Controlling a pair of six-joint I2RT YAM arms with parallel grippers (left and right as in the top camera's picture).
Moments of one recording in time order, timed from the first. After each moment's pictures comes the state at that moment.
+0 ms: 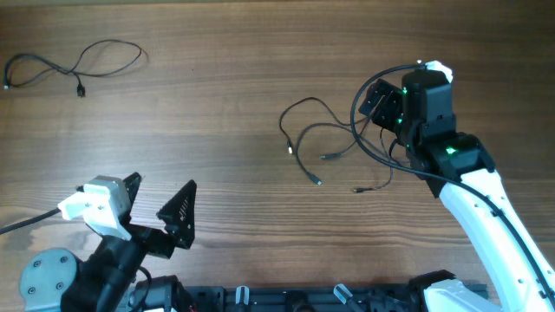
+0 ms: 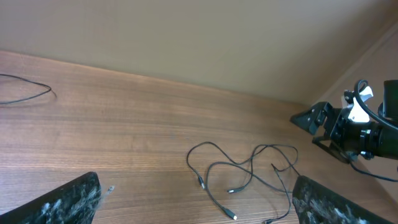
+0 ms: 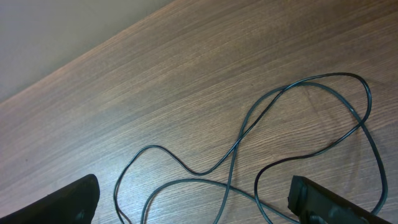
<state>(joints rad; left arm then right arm) 0.14 0.40 0.99 -0.89 0.47 -0.23 0.26 1.27 1.02 -0.50 0.18 0.63</state>
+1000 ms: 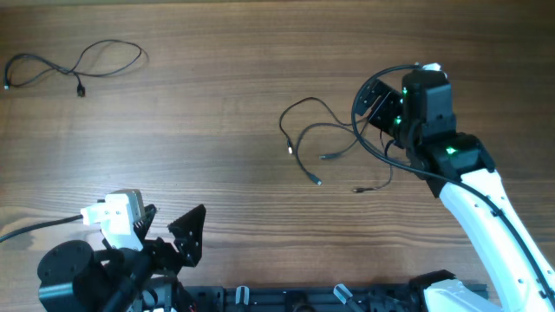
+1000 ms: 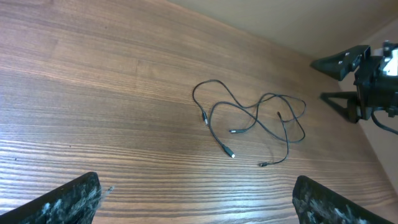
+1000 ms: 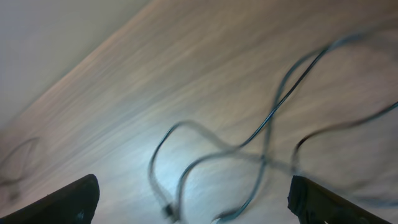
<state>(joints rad) 0.14 0.40 0.99 -1.18 0.47 -0.23 0.26 1.27 1.02 -0.52 0.03 0.76</state>
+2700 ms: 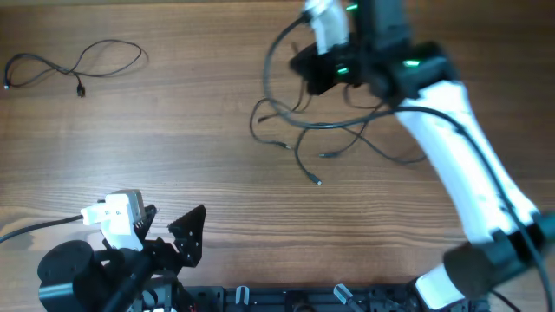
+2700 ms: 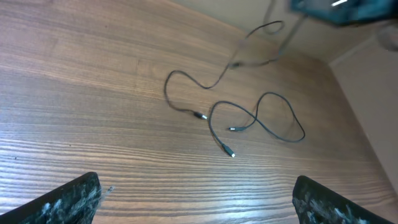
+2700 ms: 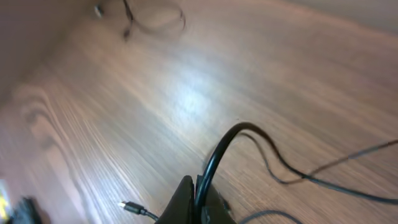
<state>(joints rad) 0.14 0.40 0.99 -1.18 0.47 -0.23 0.44 1.75 1.76 -0.83 -0.40 -0.01</state>
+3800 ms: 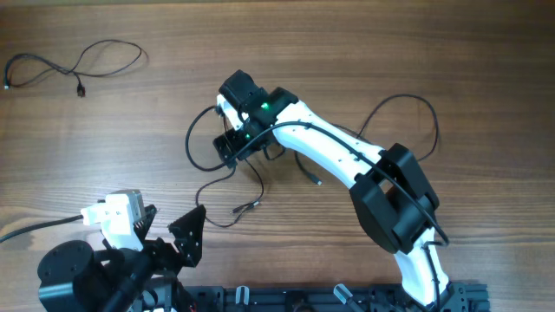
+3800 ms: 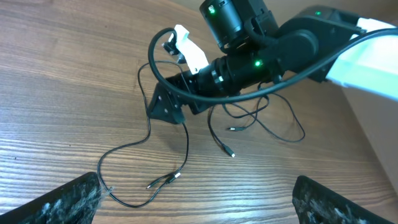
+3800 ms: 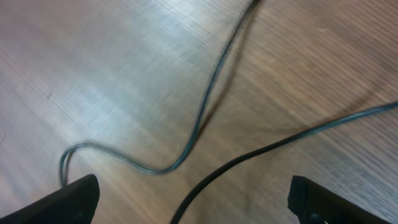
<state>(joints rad) 0.14 0.40 0.99 -1.18 0.47 -0.23 0.78 2.16 1.72 -0.78 -0.20 0.20</state>
